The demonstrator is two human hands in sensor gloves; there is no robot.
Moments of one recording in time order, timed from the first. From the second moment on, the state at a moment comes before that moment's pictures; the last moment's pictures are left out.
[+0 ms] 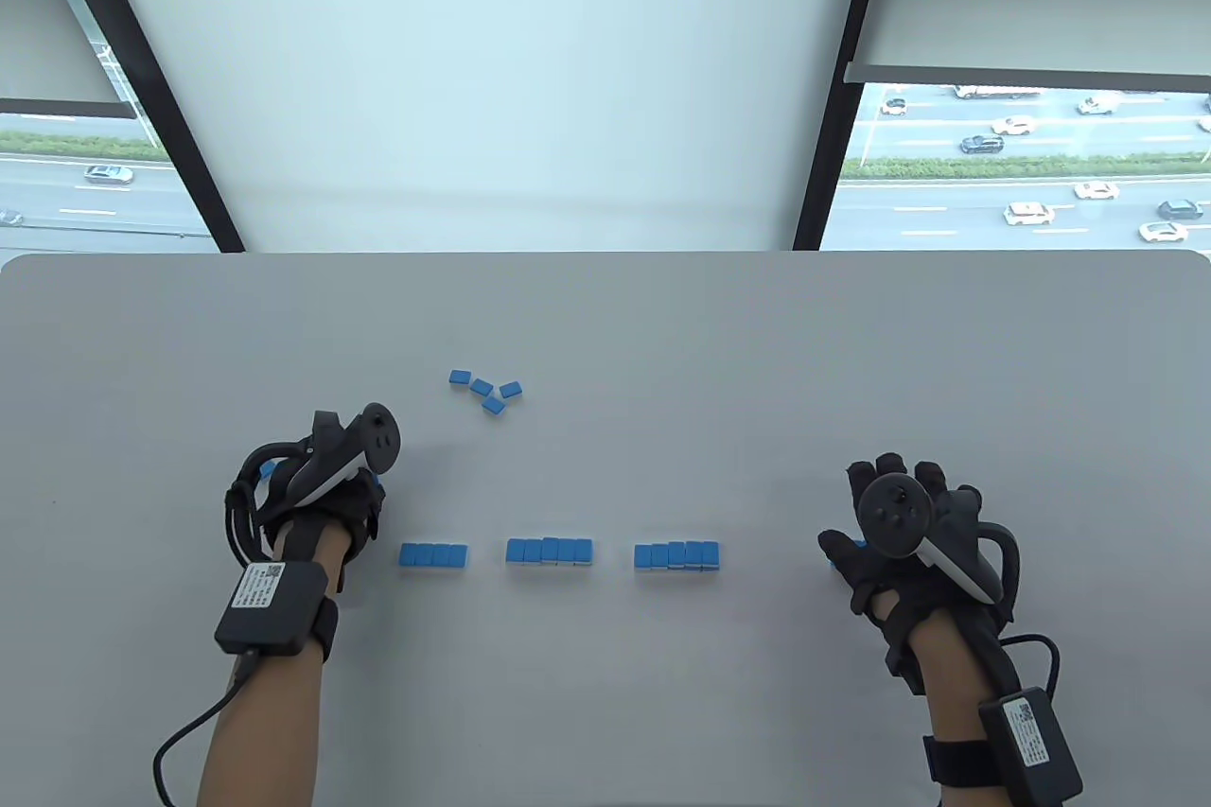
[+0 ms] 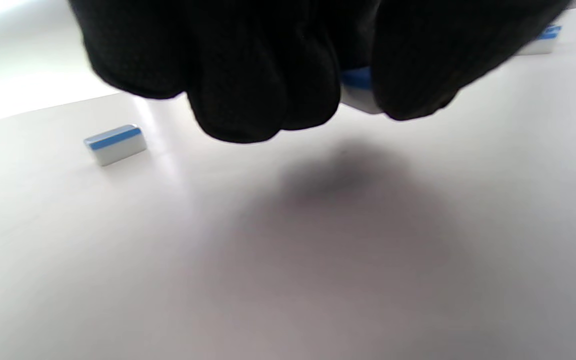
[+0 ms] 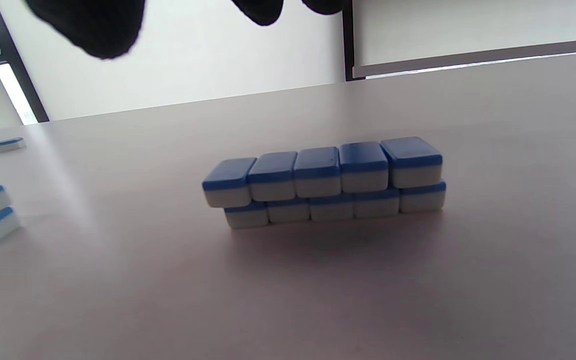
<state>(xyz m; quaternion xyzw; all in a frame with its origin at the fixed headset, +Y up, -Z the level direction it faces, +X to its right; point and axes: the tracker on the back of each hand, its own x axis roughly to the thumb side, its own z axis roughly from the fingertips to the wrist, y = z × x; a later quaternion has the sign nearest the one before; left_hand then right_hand) -0.302 -0.736 -0.421 -0.11 0.05 -0.09 0.99 0.243 -0.718 -0.342 -0.01 0.05 0.99 0.08</state>
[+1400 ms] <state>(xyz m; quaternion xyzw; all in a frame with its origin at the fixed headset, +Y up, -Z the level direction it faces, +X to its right) -0.288 -0.751 -0.348 -0.10 -0.02 -0.04 0.99 0.233 -0.723 -0.343 0.00 0.08 0.99 0.09</state>
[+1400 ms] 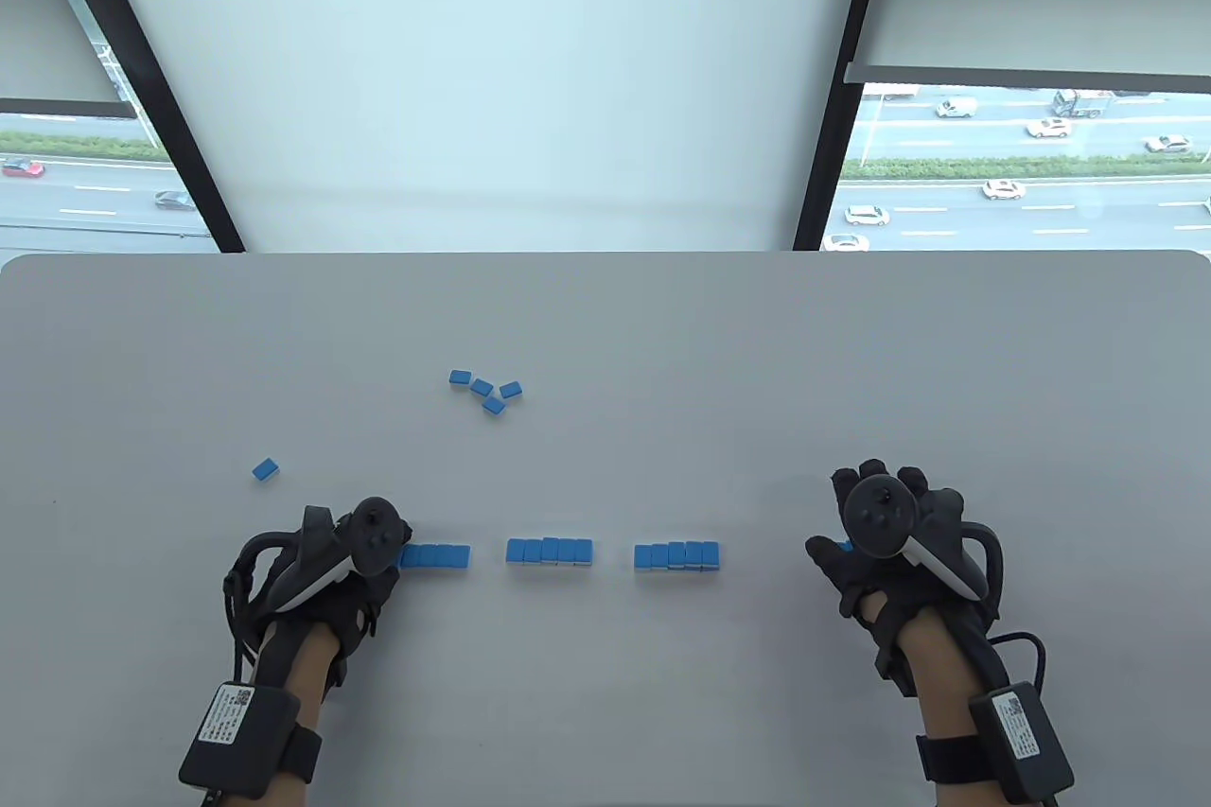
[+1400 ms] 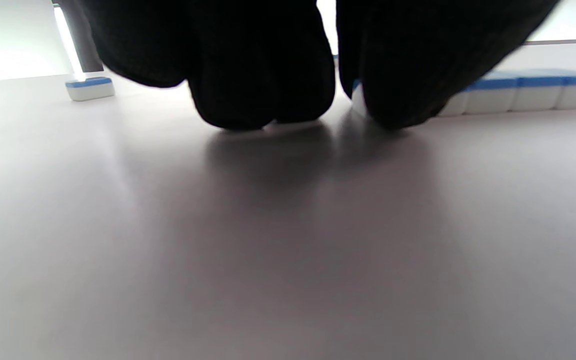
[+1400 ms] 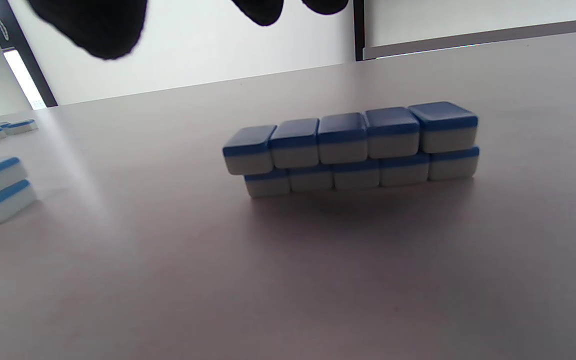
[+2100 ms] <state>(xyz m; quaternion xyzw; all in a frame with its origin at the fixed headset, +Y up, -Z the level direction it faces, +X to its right) -0.303 -0.742 -0.344 -0.13 0.00 0.08 0.99 0.235 -0.718 -0.342 0.00 0.06 0.99 0.09</state>
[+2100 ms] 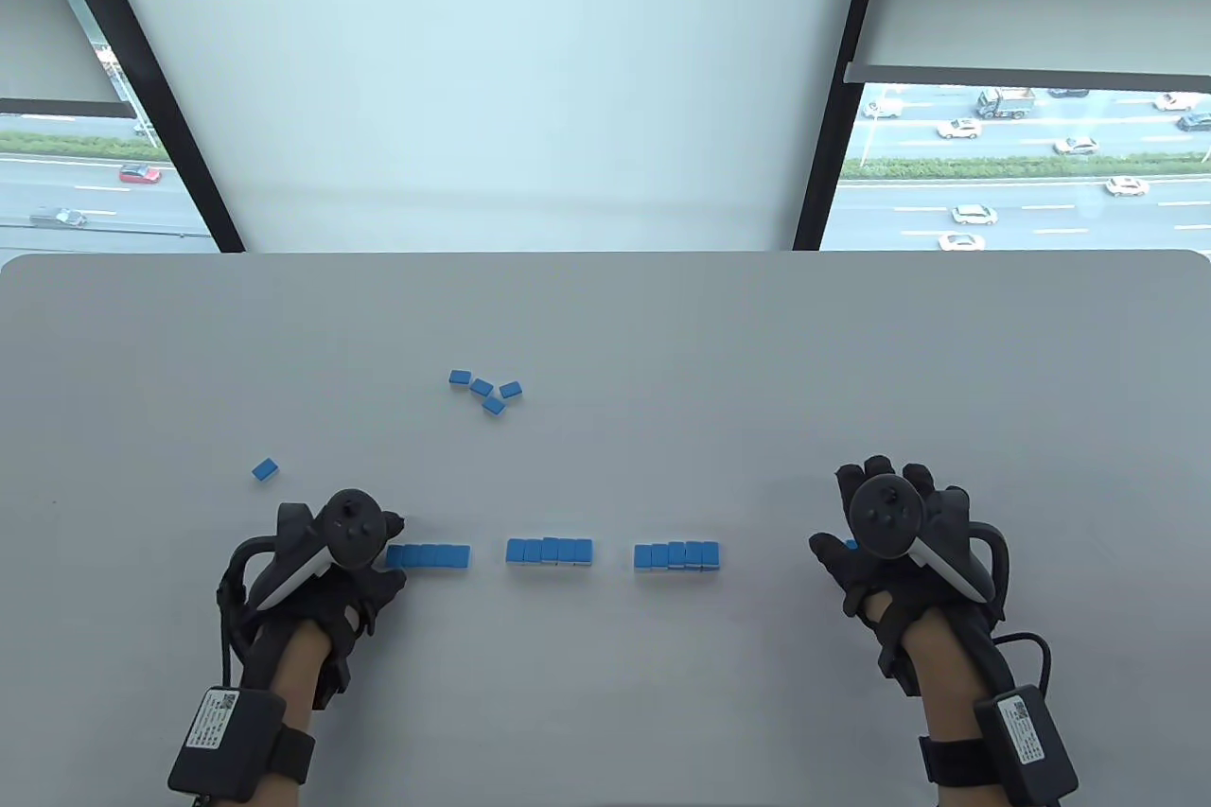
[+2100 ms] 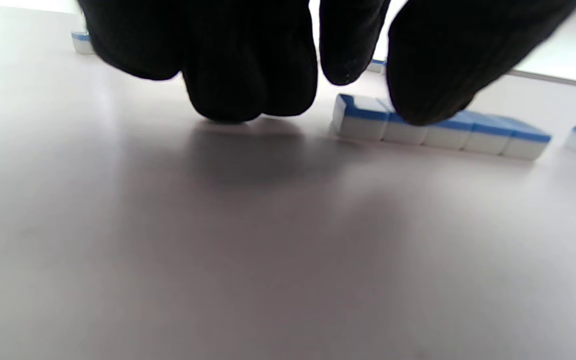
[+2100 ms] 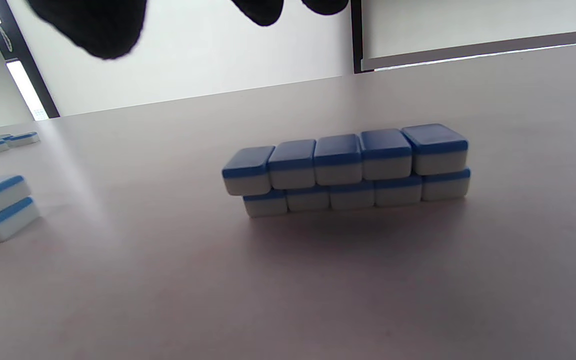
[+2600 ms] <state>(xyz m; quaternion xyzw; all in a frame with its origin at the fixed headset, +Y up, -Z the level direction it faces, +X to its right) -0.237 -0.680 -0.409 -0.03 -0.05 -0.05 1.00 0.237 -0.718 -0.341 0.00 0.06 0.99 0.09</state>
